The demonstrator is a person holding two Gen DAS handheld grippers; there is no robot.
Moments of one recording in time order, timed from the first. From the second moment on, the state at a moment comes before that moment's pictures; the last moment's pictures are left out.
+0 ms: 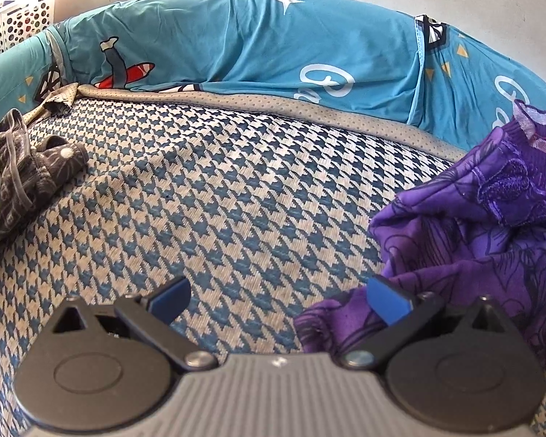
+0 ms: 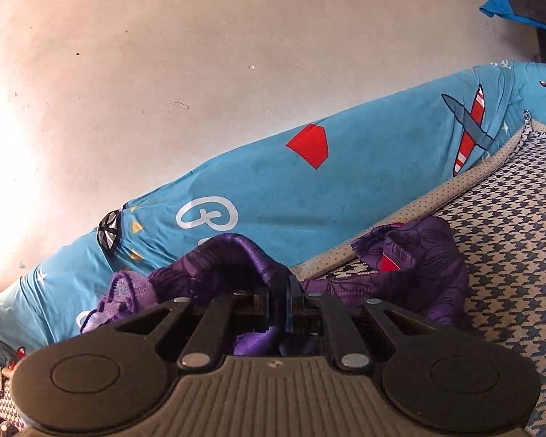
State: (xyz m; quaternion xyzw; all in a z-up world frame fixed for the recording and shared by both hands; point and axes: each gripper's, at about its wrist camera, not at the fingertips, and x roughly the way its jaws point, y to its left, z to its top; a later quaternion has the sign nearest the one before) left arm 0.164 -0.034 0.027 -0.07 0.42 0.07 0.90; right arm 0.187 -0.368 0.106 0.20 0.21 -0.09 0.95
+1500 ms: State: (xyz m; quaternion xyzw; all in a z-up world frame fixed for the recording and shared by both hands) left arm 0.174 -0.013 0.035 -0.09 0.42 0.07 0.90; right arm 0.112 -0.210 0.040 -0.08 0.35 0.24 0.90
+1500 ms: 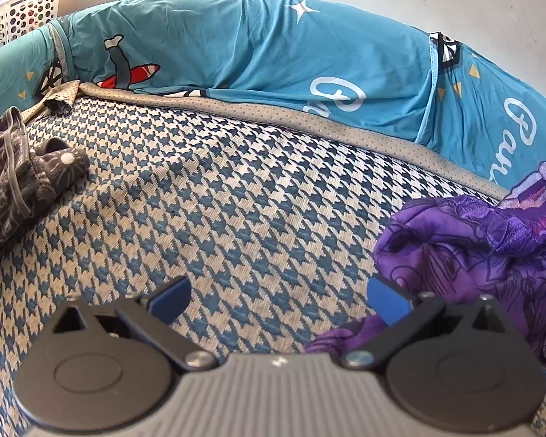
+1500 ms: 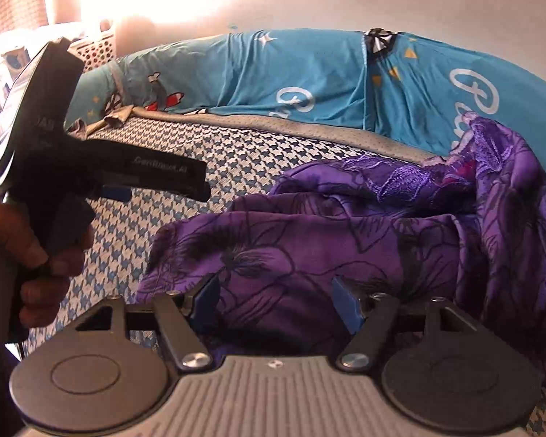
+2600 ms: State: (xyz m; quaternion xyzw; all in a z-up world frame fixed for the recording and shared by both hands) left arm 0.174 -0.012 0.034 -0.09 0.42 0.08 0.90; right arm 0.111 -0.209 0.040 -0.03 0.34 0.28 0.90
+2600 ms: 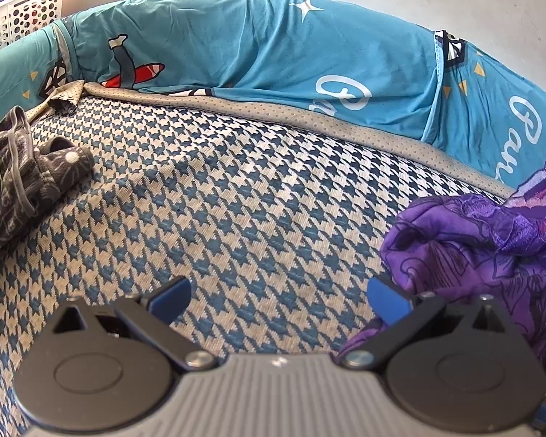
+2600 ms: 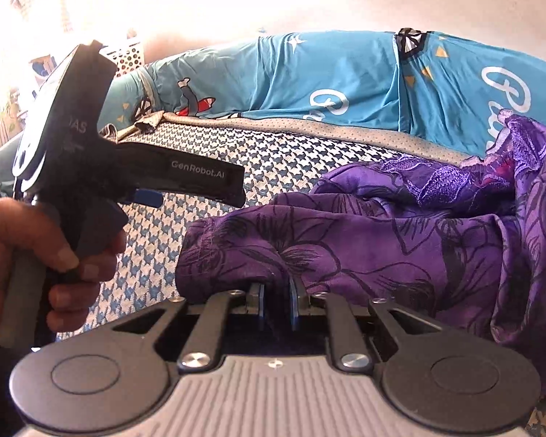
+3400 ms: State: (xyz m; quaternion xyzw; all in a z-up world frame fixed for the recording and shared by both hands) left arm 0.174 -0.013 0.035 -0.10 0.42 0.07 0.90; right arm 0.124 -0.203 0.041 -0.06 0.31 0.22 0.92
